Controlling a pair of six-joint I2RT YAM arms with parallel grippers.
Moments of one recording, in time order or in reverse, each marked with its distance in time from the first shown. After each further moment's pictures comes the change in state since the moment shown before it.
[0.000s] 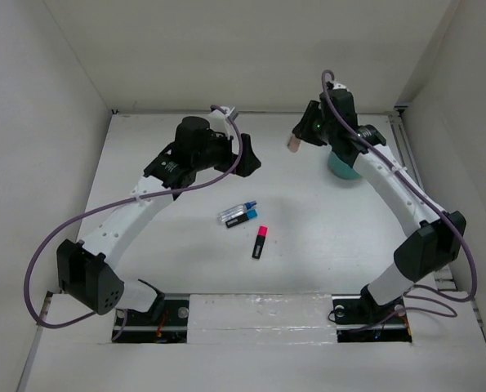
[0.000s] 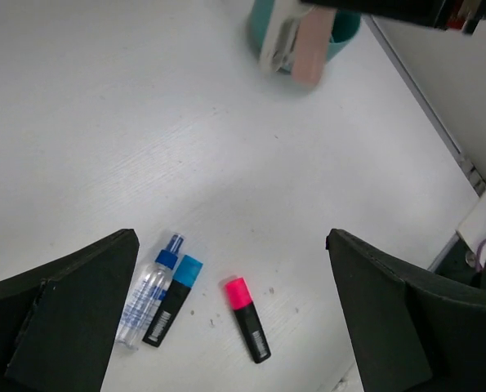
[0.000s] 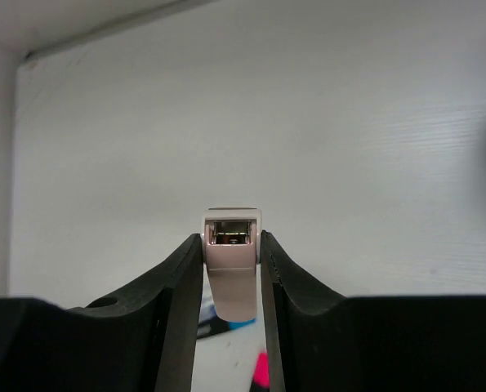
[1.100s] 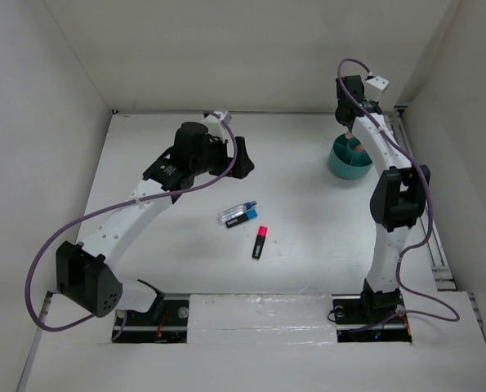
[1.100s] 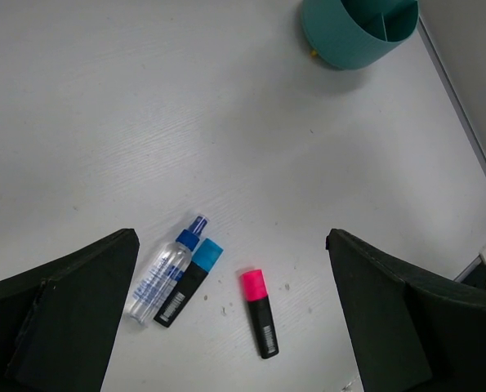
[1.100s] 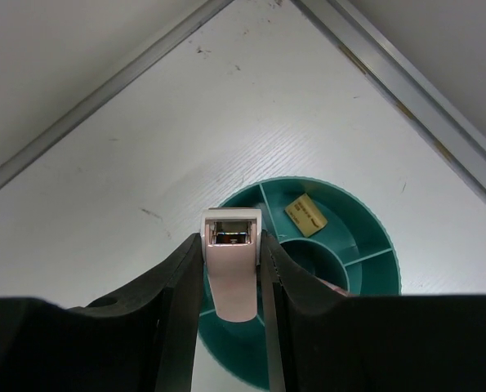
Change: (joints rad) left arm 0.009 -0.024 -0.058 -0.017 -0.129 -0.051; right arm -0.291 0.490 0.388 -0.114 0.664 -0.031
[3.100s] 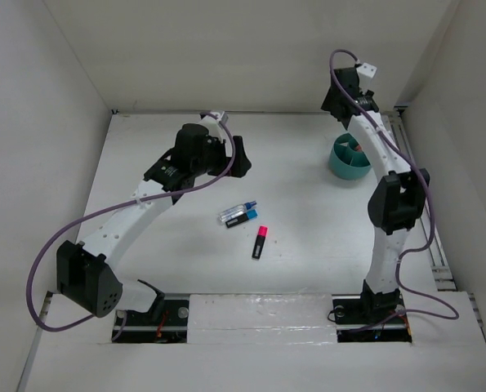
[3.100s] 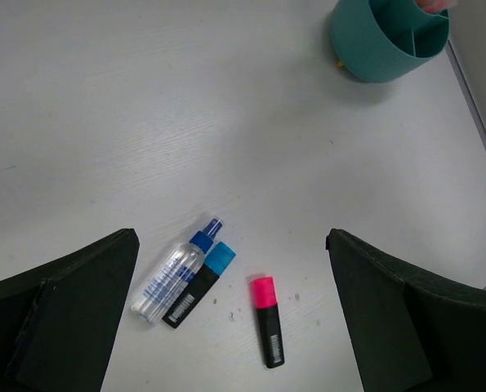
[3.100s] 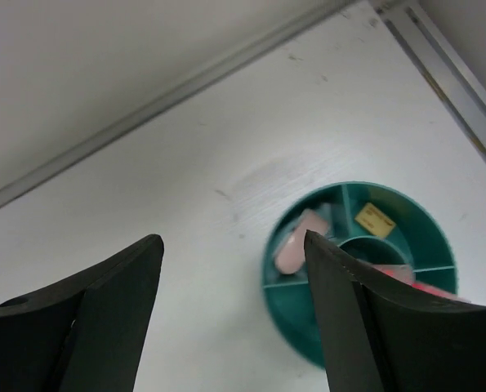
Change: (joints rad) left arm 0.000 0.000 -0.016 0.011 -0.062 -0.027; right arm 0.037 -0.003 0.050 0.042 -0.133 -0.090
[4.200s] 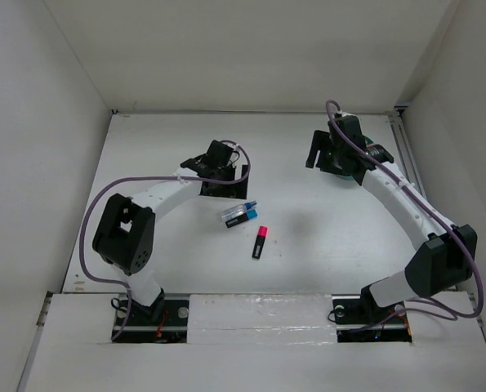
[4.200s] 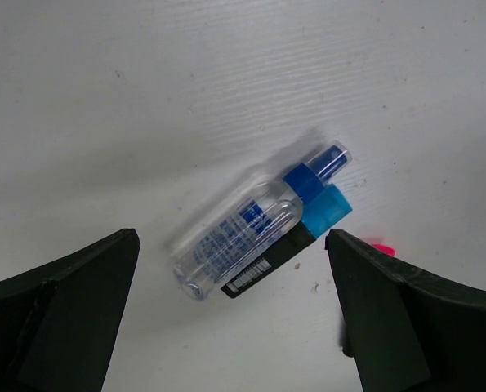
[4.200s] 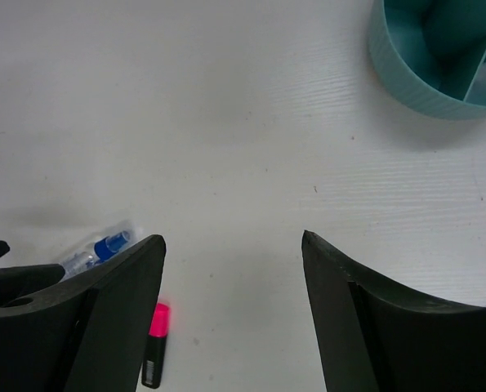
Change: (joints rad) left arm -0.018 0.345 -0.001 -0.149 -0.106 0.005; right arm 0.175 -0.607 -0.690 -0.041 -0.409 0.011
